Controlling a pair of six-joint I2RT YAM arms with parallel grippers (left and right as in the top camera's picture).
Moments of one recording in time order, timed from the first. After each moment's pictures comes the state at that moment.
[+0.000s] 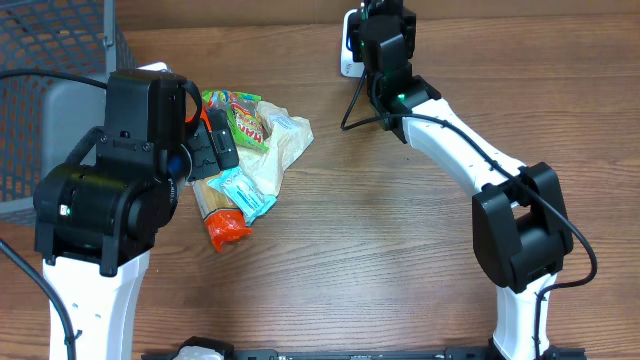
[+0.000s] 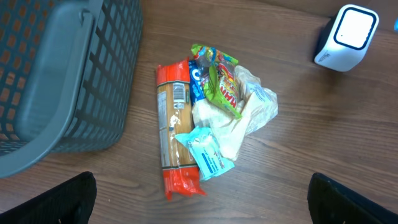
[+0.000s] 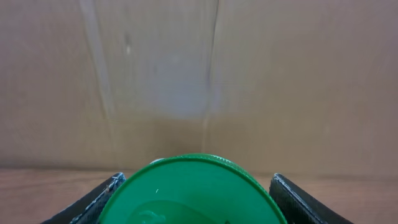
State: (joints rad) left arm -0.22 1.32 1.85 -1.44 -0.28 -0.42; right arm 0.46 2.11 1.67 0.19 0.50 0.04
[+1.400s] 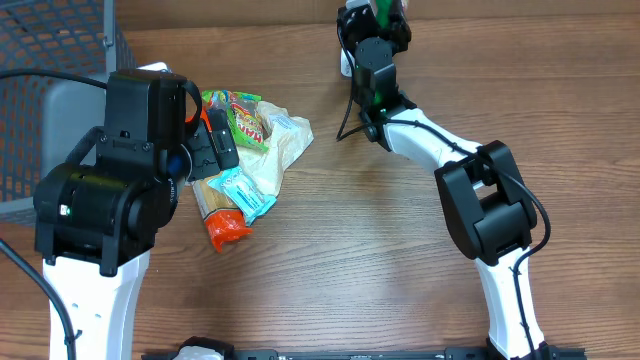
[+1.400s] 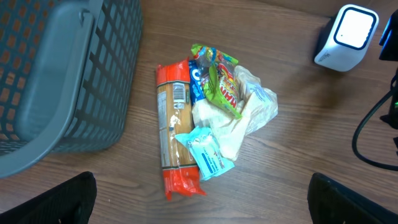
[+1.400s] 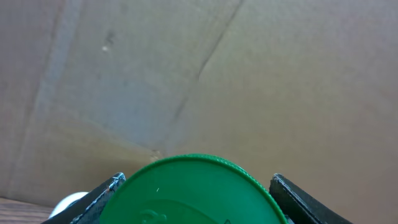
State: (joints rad) left arm -0.22 1.32 1.85 -1.44 -0.28 -0.42; right arm 0.48 2.32 1.67 0.69 0.65 -0.50
